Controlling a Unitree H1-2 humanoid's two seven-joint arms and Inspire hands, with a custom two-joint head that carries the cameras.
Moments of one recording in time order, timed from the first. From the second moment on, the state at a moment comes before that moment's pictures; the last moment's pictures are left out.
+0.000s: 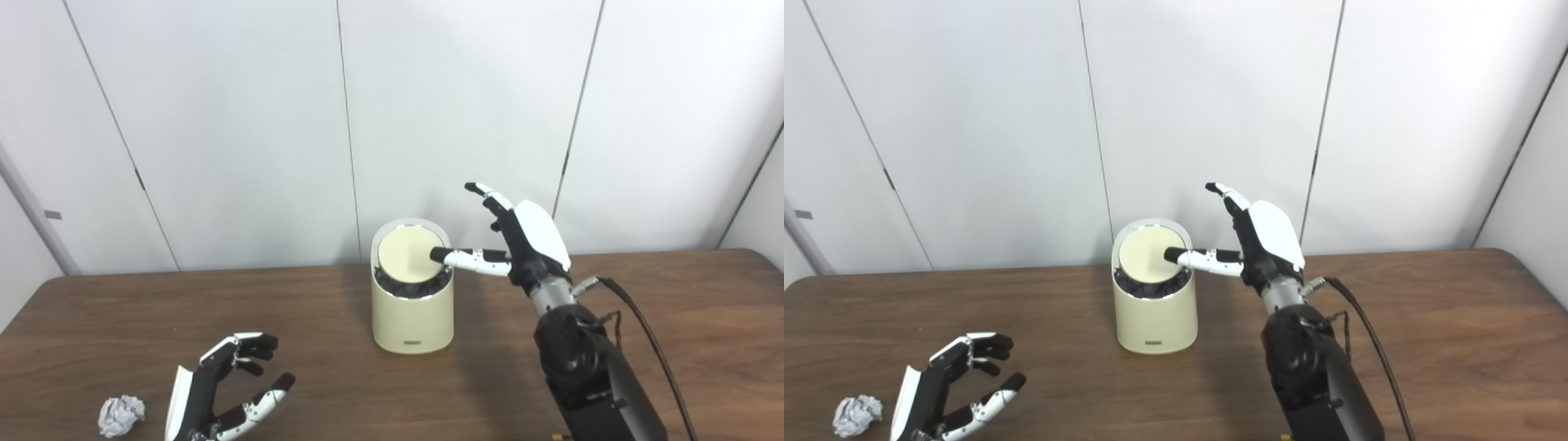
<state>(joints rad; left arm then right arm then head) -0.03 0.14 0.05 0.02 0.26 -0.42 0.11 -0.57 -0.16 0.17 0.01 -0.73 0.35 0.00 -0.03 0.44</state>
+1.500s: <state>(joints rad) -0.04 0.14 0.04 0.02 0.28 -0.41 0.12 -0.68 -0.13 0.32 0.17 -0.82 0.42 -0.08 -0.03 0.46</state>
